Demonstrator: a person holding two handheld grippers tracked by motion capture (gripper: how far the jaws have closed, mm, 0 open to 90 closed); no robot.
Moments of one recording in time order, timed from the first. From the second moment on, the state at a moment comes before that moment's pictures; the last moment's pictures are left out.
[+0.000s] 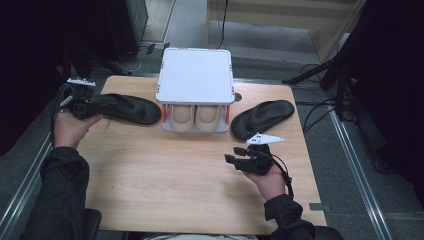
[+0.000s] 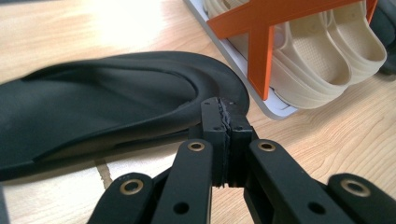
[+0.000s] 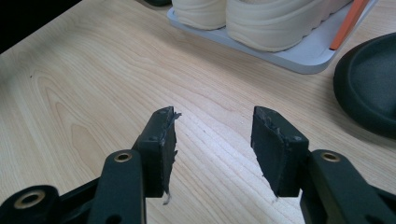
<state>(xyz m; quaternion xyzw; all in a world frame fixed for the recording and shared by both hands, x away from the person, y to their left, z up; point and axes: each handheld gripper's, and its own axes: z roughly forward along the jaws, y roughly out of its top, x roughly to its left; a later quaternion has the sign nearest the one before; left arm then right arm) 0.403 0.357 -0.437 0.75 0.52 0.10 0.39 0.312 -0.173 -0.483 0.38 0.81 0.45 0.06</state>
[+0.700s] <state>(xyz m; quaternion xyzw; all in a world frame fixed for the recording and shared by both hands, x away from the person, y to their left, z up) 0.466 0.404 -0.476 0.75 0.56 0.10 0.34 0.310 -0.177 -0.492 0.40 0.81 0.44 0.06</state>
